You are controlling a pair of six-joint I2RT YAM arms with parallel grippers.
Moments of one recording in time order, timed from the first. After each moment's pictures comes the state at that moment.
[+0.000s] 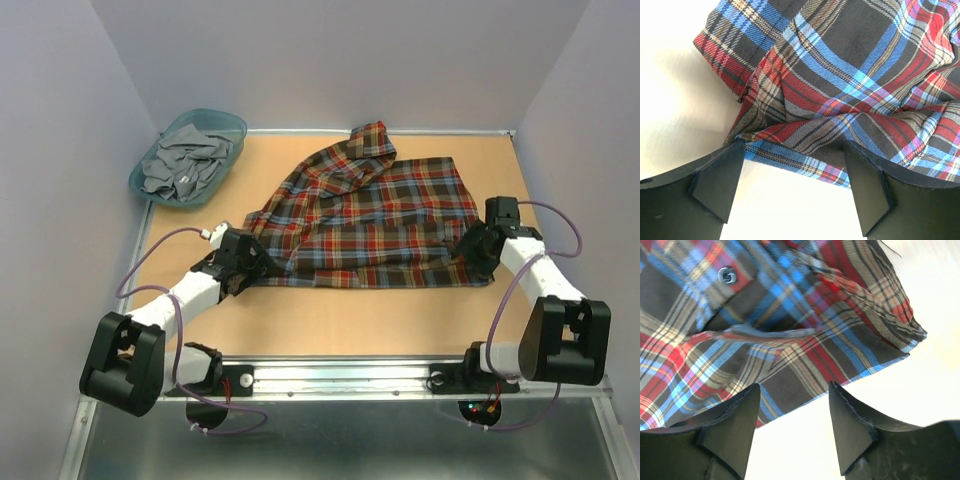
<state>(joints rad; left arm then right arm) -0.36 1.19 0.52 -0.26 -0.16 -0.93 -0.08 1.32 0.86 -0.66 0.07 0.61</state>
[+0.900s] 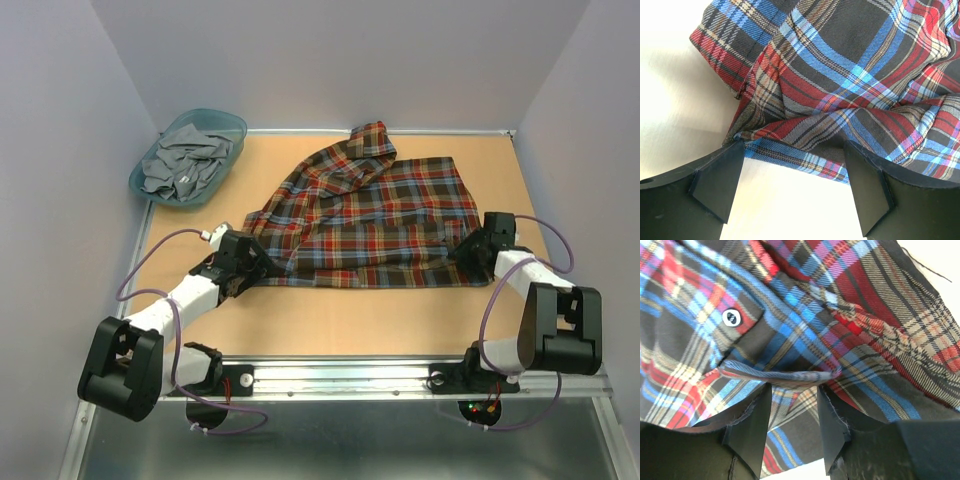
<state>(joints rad) -0.36 1.16 0.50 -0.25 -0.15 -0.92 -0.14 1.34 0.63 -0.24 -0.03 0.75</state>
